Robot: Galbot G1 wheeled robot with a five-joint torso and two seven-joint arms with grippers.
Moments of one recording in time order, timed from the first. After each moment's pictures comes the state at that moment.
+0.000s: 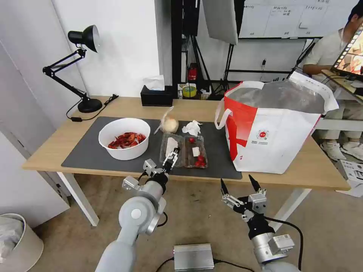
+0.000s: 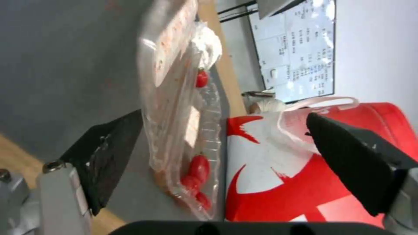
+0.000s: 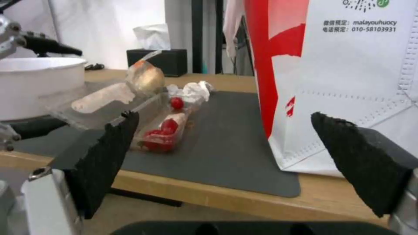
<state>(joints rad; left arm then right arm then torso) 1.16 -1.45 -0.23 -2.01 -1.39 0.15 -0.47 -1.72 1.56 0.53 2.19 0.02 0.10 -0.17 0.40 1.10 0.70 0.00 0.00</state>
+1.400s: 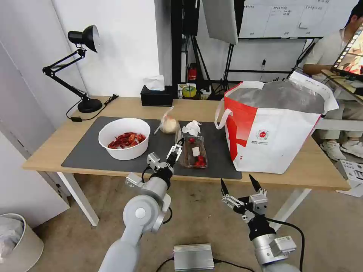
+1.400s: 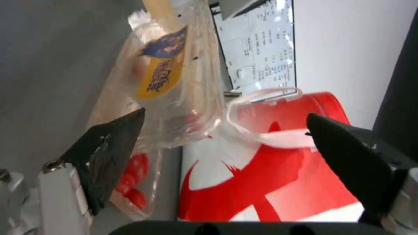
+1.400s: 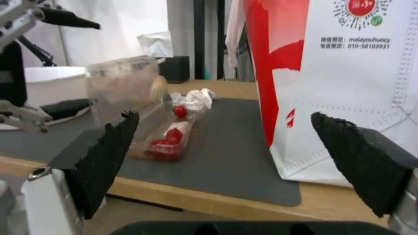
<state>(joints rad) 1.15 -1.48 -0.17 -2.02 -1.37 0.11 -0.38 -1.74 1.55 0.53 2.23 0.04 0.10 -0.17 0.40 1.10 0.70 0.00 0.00</state>
